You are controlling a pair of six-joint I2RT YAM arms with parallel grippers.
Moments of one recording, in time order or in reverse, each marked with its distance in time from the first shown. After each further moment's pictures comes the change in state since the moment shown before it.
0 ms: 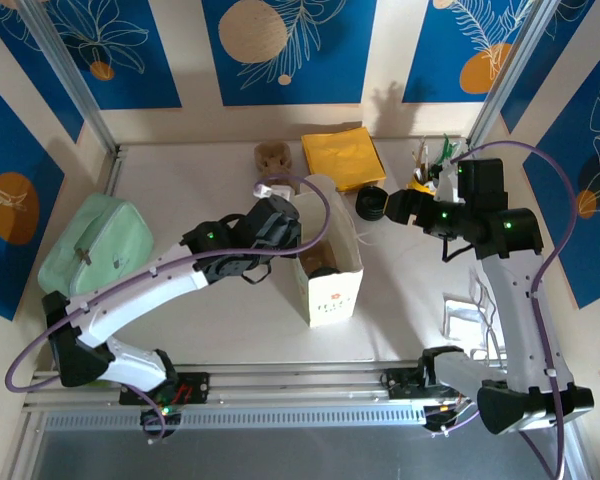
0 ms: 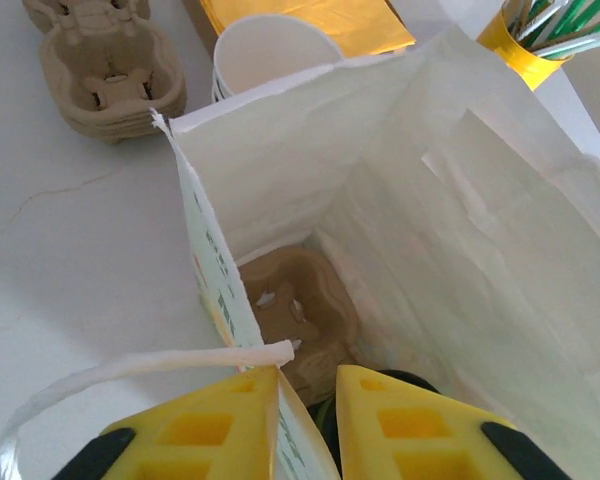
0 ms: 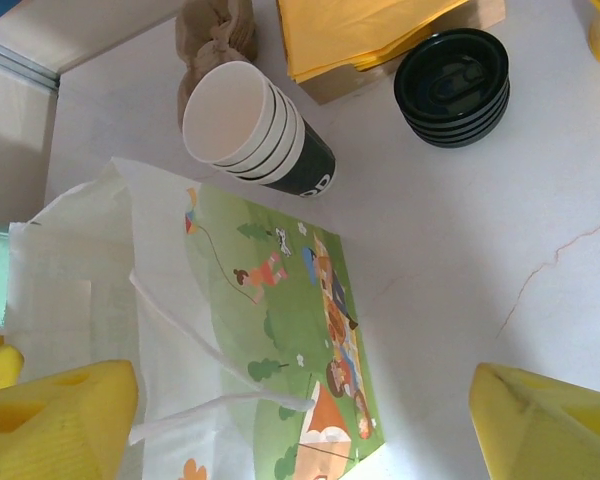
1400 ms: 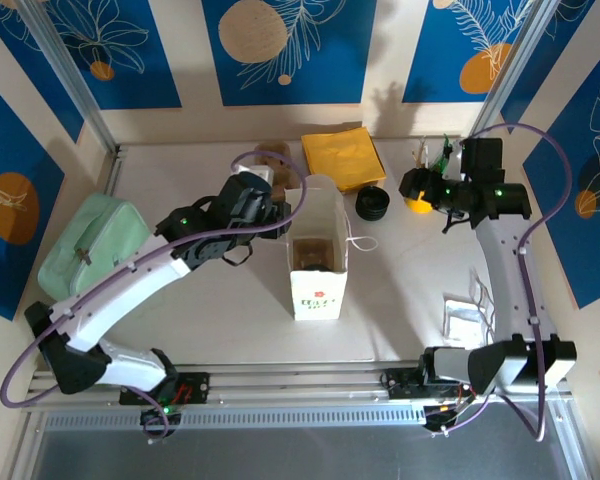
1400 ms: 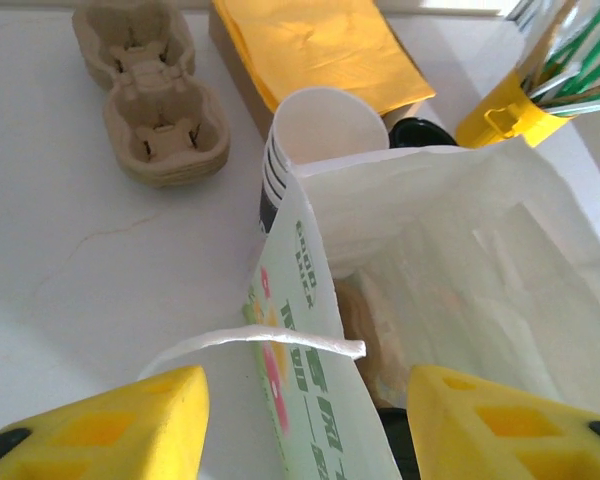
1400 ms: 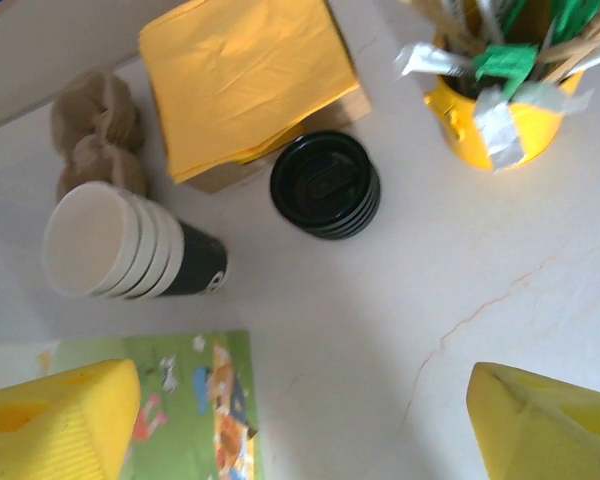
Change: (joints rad) left arm 0.138 -0.057 0.045 -0.027 0.084 0.101; right arm -0.125 0.190 0.021 0.156 0.128 -0.064
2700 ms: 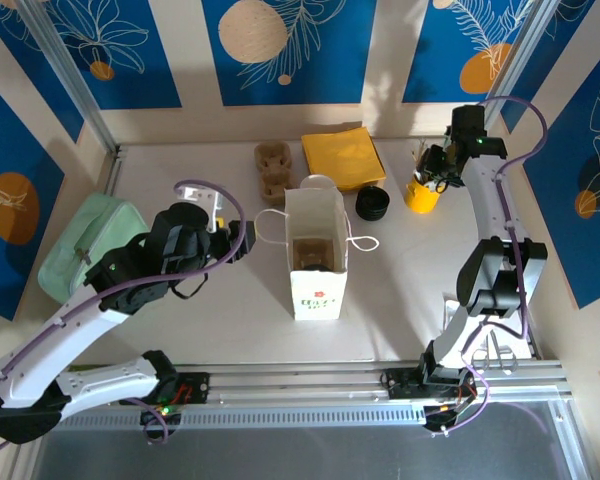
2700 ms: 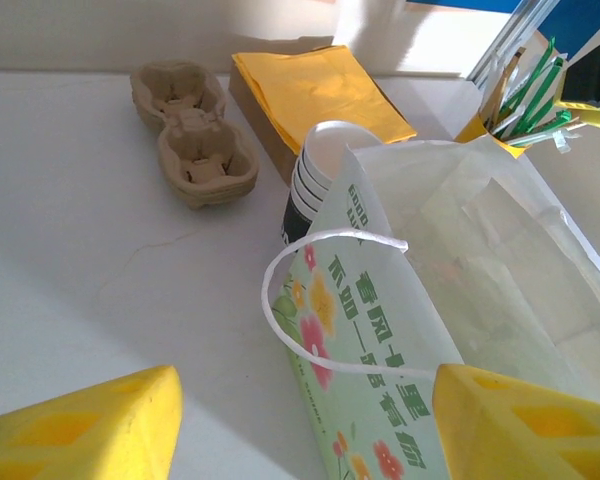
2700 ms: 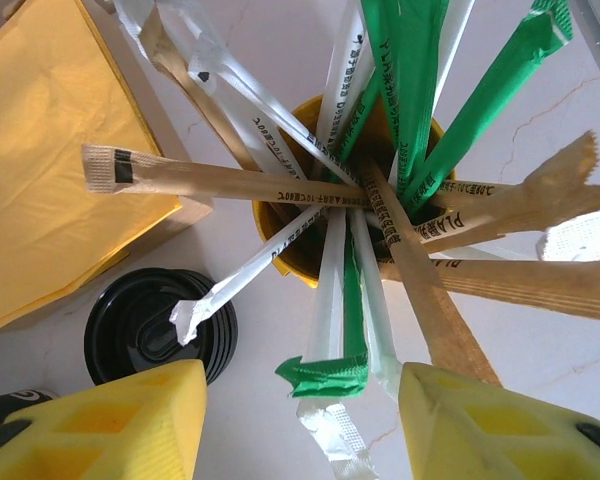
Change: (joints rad) left arm 0.002 -0.361 -0.207 -0.002 -0.028 0.057; right arm -0.057 0.476 0.287 0.043 0.208 -0.030
